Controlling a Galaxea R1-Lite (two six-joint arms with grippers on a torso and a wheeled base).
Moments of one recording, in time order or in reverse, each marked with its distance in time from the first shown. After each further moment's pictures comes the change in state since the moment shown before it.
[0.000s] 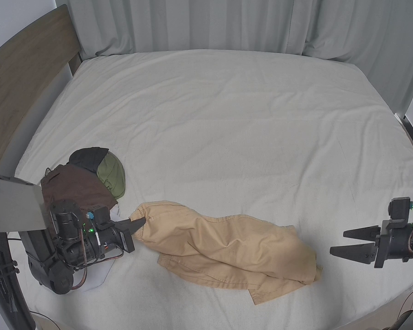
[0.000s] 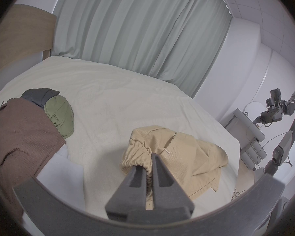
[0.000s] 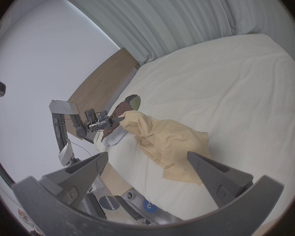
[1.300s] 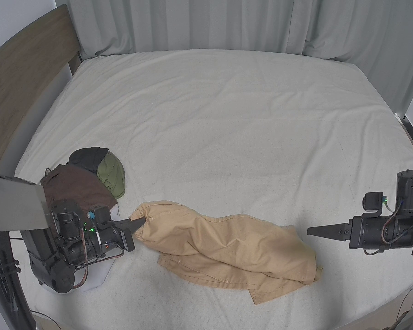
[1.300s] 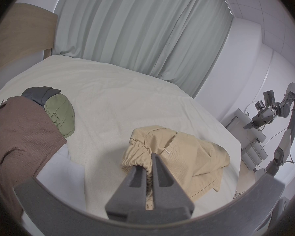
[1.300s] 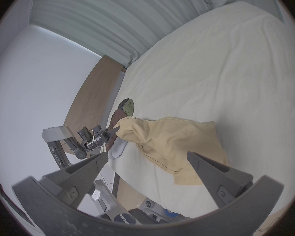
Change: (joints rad) left arm 0.008 0.020 -0.016 -0.001 0.001 -0.002; right arm 0.016 0.281 0.003 -0.281 0.000 0.276
